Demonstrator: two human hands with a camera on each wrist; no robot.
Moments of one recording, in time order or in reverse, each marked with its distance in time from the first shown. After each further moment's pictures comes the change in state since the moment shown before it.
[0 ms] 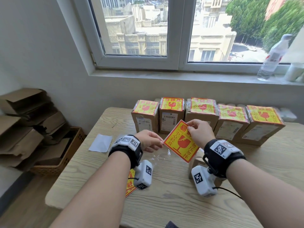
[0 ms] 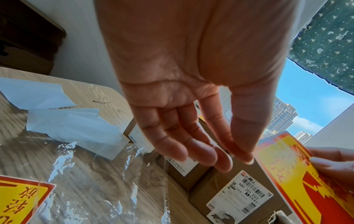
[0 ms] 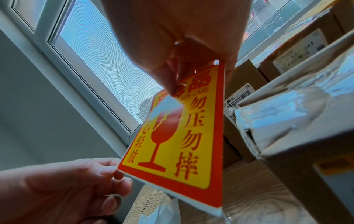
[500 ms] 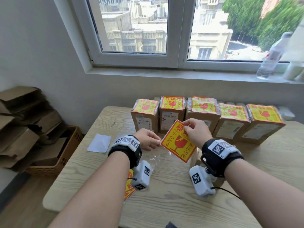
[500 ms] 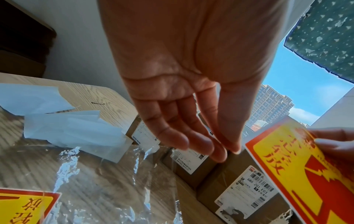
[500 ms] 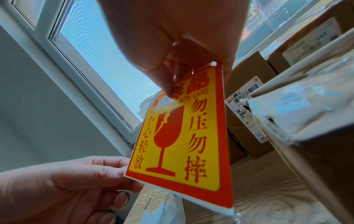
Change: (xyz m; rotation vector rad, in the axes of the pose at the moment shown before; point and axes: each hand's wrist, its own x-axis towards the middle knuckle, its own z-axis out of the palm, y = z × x) left_hand 0.011 -0.008 -0.012 0.150 0.061 0.050; right_hand 0.003 -0.009 0.012 -0.037 -0.028 -0.024
